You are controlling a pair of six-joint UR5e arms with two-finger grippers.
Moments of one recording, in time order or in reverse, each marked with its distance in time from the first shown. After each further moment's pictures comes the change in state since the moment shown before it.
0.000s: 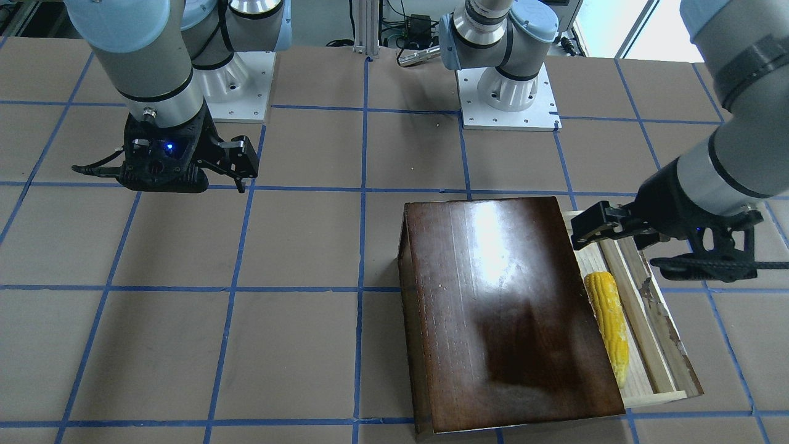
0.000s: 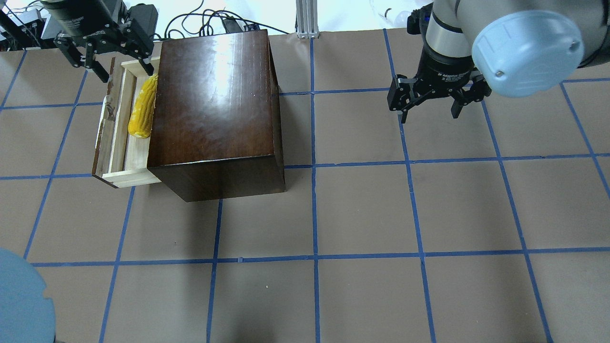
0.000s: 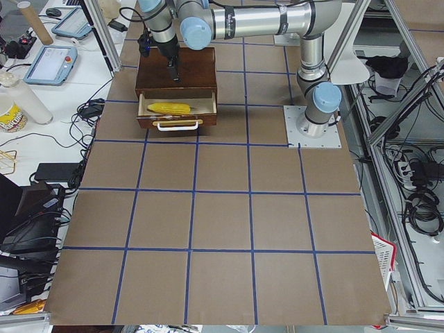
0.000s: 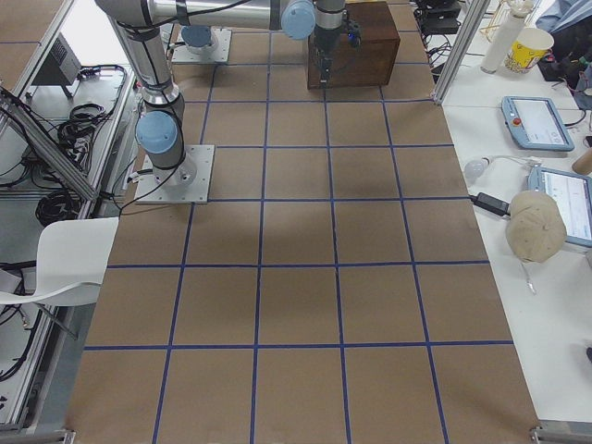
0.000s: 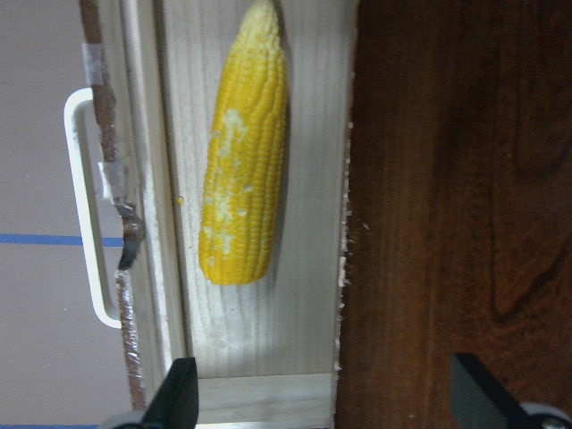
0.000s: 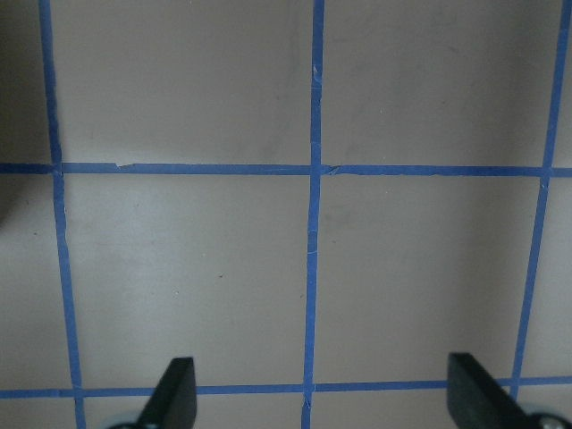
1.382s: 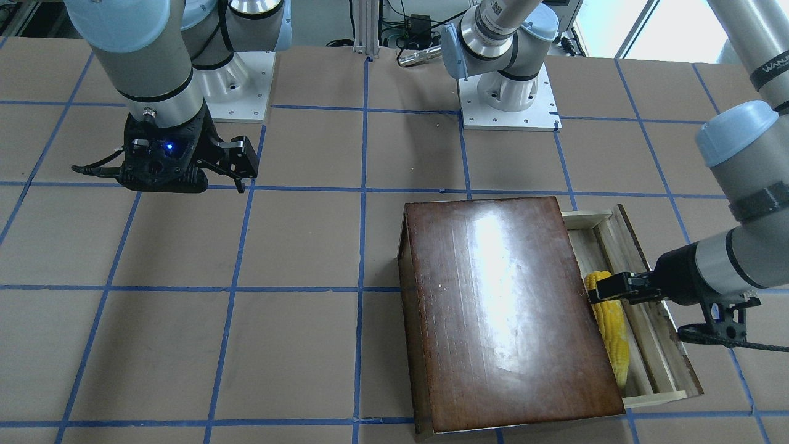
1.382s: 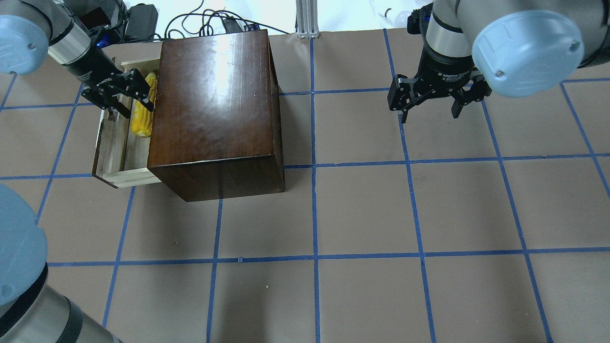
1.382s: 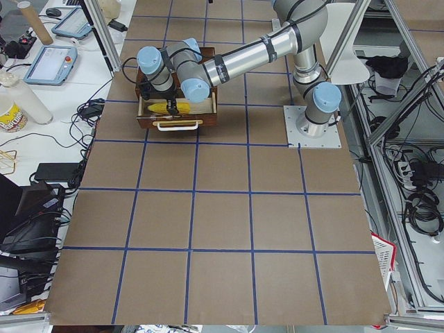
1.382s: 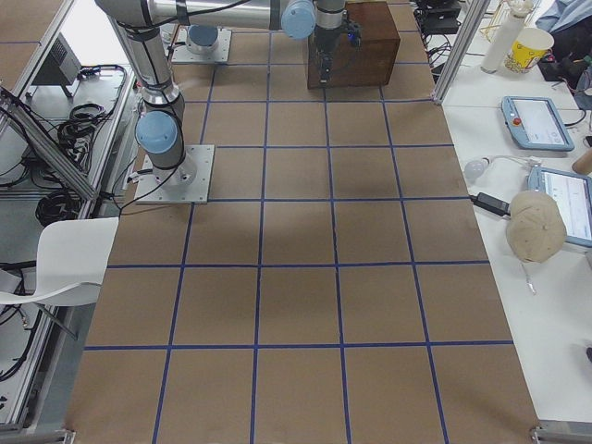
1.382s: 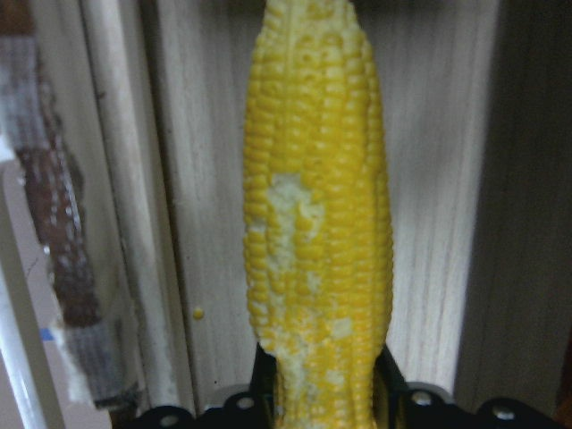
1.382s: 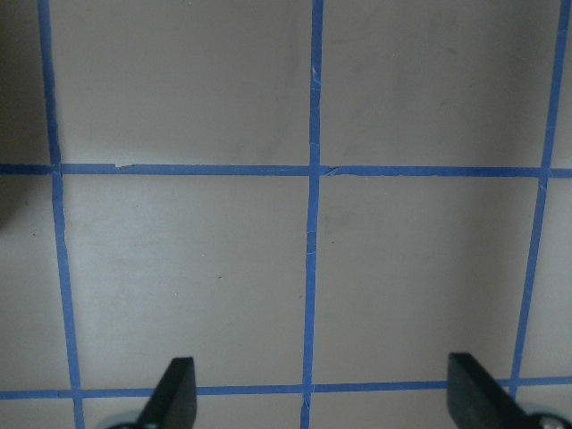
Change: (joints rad) left arm 0.189 -0.120 -0.183 0.231 -0.147 0.181; right arm 0.000 0.000 0.000 -0.001 -0.003 0.000
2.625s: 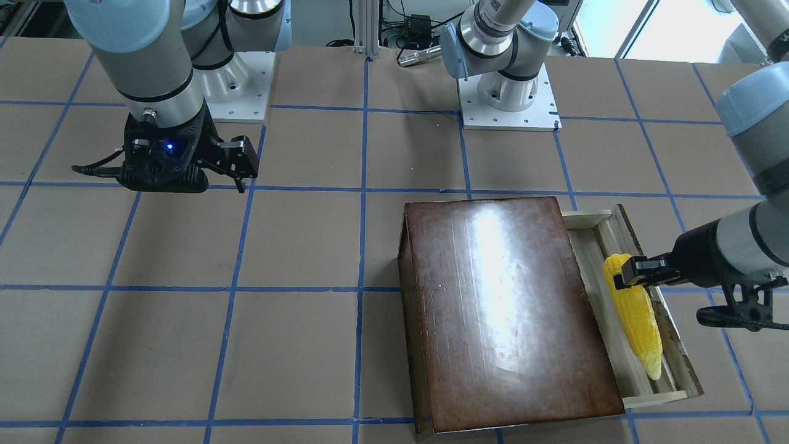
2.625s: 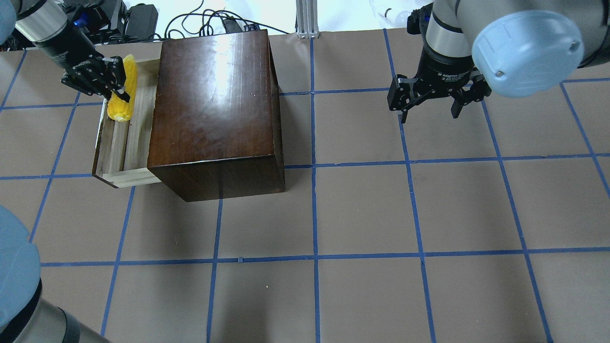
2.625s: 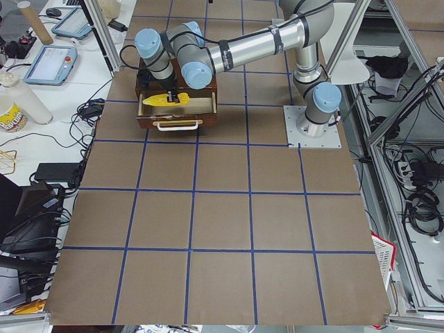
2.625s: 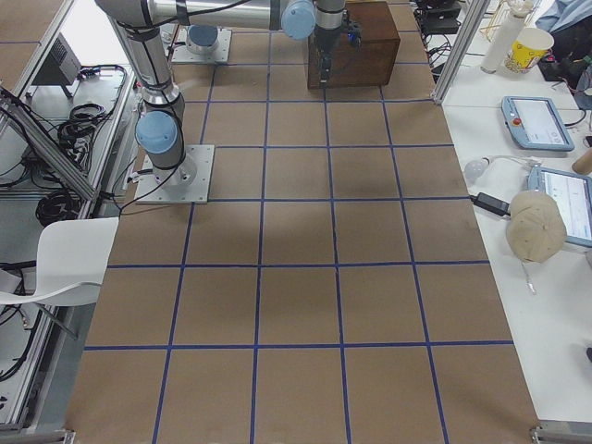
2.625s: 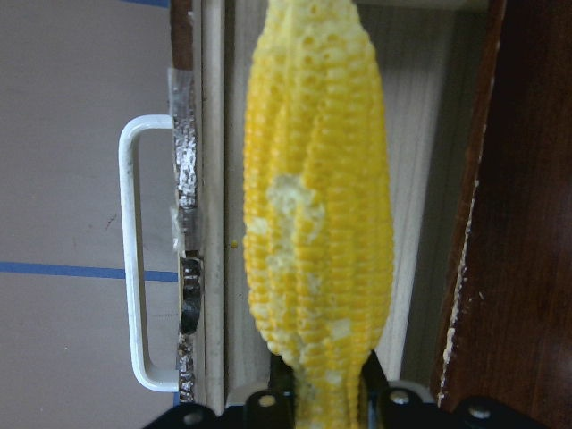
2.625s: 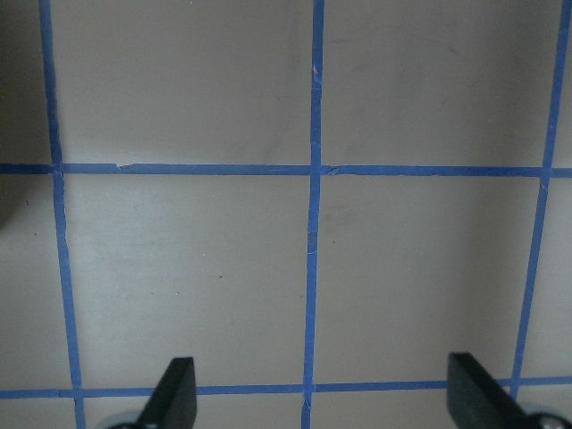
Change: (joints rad) left arm -0.004 0.032 0.040 -0.079 0.051 0.011; right arm 0.000 0.000 0.000 0.001 0.002 0.000
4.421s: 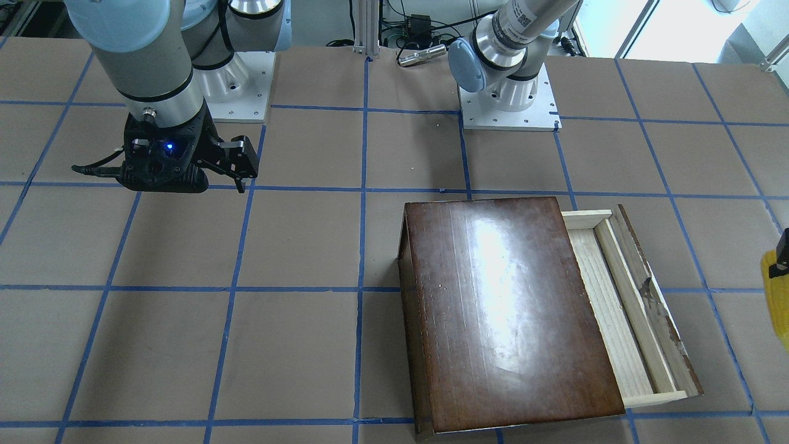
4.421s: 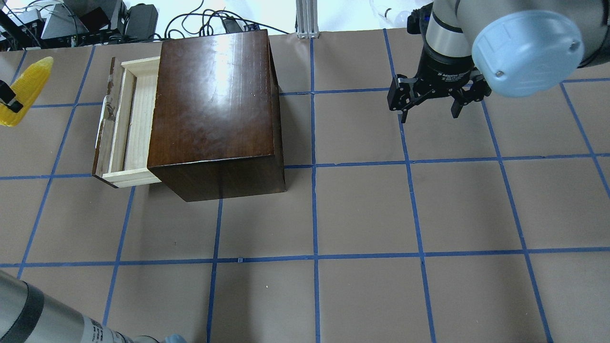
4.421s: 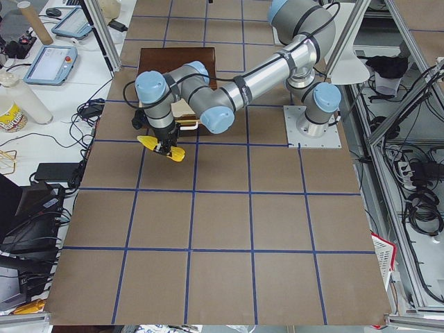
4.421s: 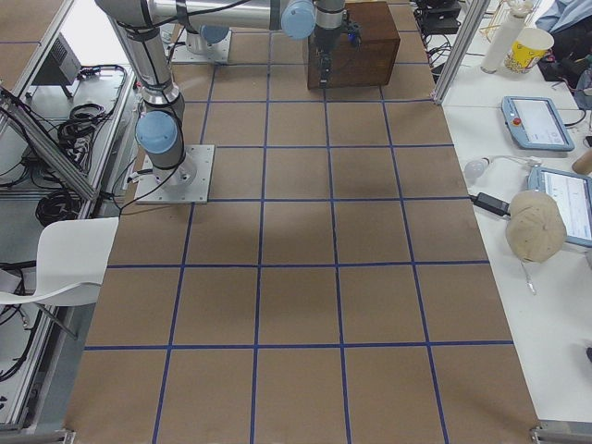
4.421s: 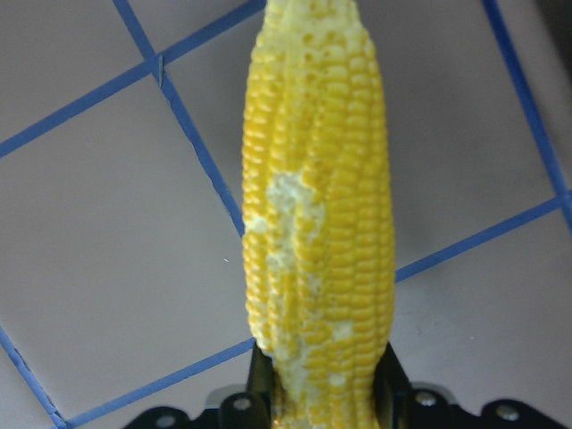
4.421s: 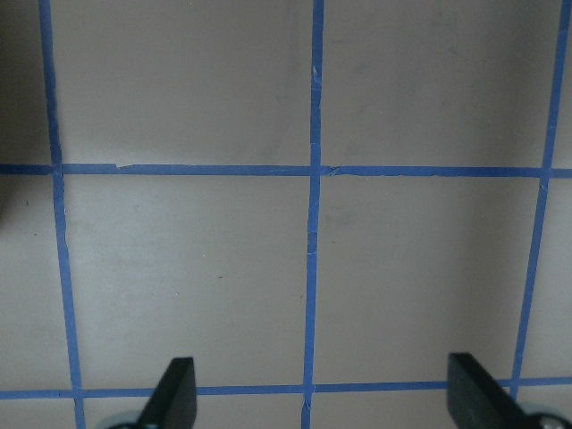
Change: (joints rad) left arm 0.267 -0.017 0.108 0.096 0.161 0.662; right arm 0.000 -0.001 0.000 -0.001 0.000 0.000
